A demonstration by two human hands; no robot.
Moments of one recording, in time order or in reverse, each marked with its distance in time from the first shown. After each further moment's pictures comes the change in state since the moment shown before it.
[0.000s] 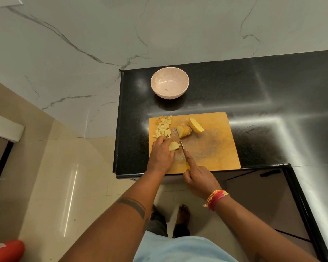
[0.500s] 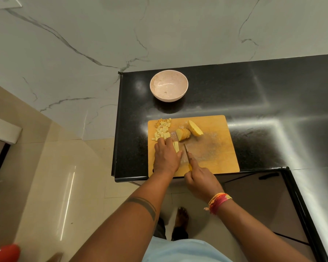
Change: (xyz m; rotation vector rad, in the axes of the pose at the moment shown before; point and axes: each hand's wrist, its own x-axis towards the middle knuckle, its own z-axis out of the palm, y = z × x) left_hand 0.007 0.027 0.012 0.070 0.046 -0.144; right_hand -0.004 -0.007 -0.011 0.016 0.017 0.064
